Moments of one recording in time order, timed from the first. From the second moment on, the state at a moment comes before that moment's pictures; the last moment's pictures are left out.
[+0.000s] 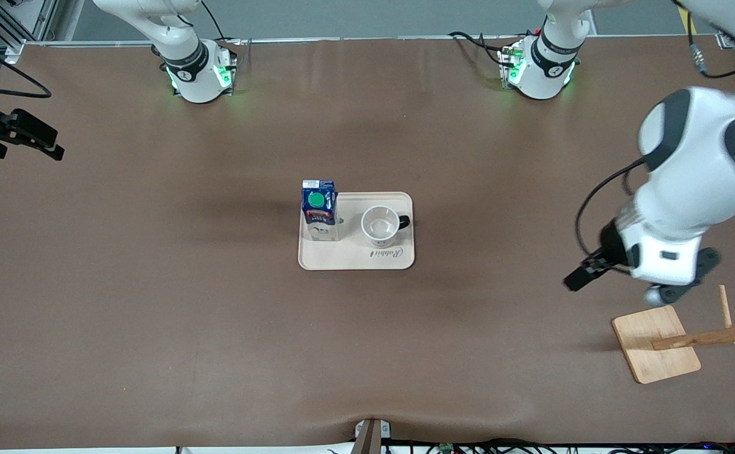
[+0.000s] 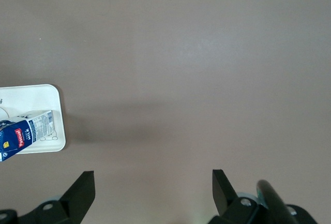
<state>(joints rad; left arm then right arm) 0.15 0.34 -0.39 -1.44 0.14 1.89 -0.80 -0.02 -0.03 0.01 -1.52 0.01 1.47 0.05</state>
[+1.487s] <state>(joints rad) -0.06 -0.11 -0.05 -1.58 0.03 1.47 -0.23 -0.01 -0.03 0.01 -1.52 0.01 1.46 0.05</state>
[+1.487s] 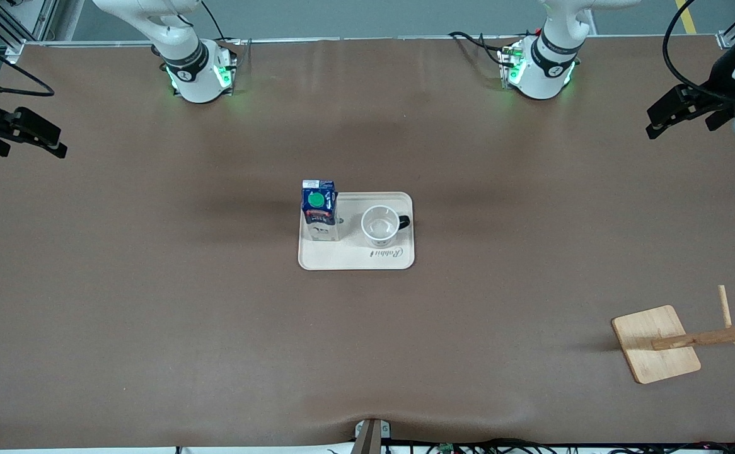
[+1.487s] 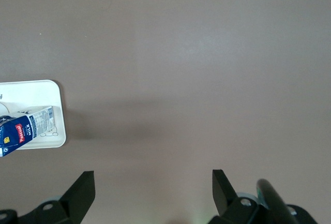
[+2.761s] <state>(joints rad) 0.02 -0.14 -0.05 -1.66 0.03 1.54 -0.08 -0.01 -0.03 0.00 -1.52 0.02 1.45 0.05</state>
